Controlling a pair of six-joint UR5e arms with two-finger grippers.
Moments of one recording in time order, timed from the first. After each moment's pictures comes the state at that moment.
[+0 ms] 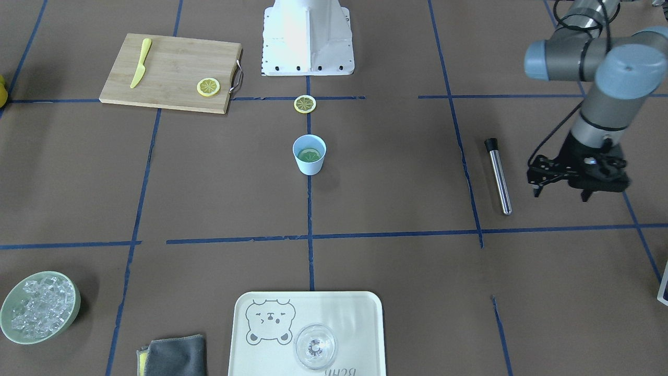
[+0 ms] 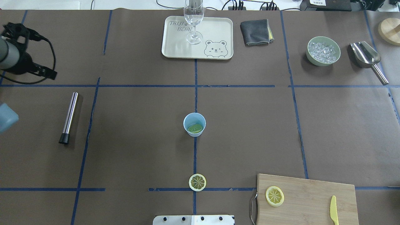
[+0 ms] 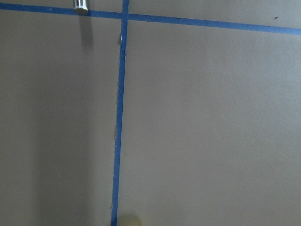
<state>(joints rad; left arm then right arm) -1.09 -1.75 -1.76 -1.78 -1.95 -0.40 1.65 -1.80 1.89 -1.77 2.25 -0.17</state>
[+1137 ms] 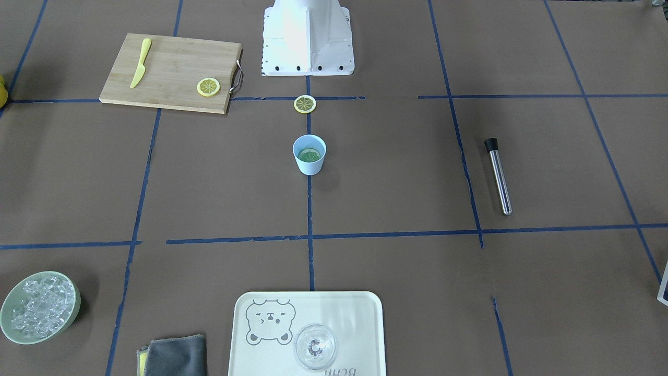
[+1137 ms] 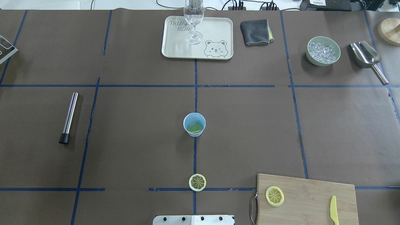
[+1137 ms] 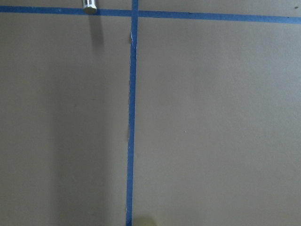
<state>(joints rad) -1.61 -1.52 -1.71 -1.52 -2.26 0.18 1.64 -1.79 1.85 -1.77 2.32 -0.16</state>
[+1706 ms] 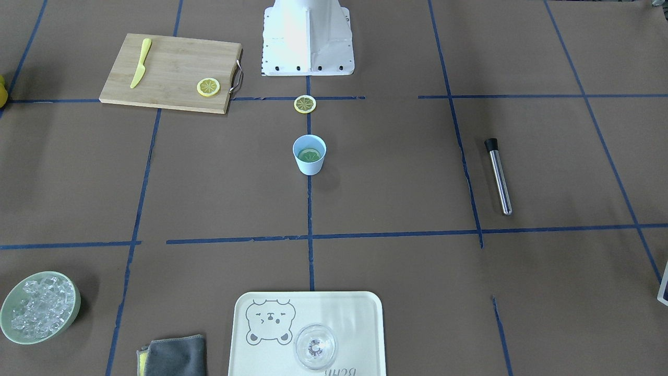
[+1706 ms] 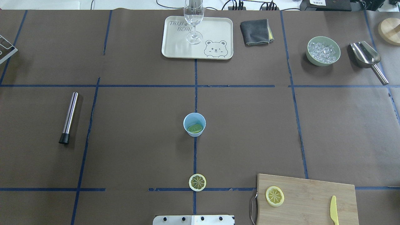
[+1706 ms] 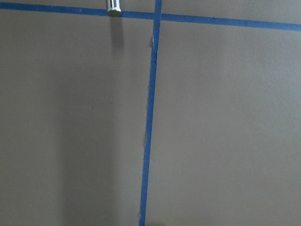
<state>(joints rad) -1.62 -1.42 -1.70 -1.57 -2.39 0.19 1.58 -1.76 1.85 -1.77 2.32 -0.14</state>
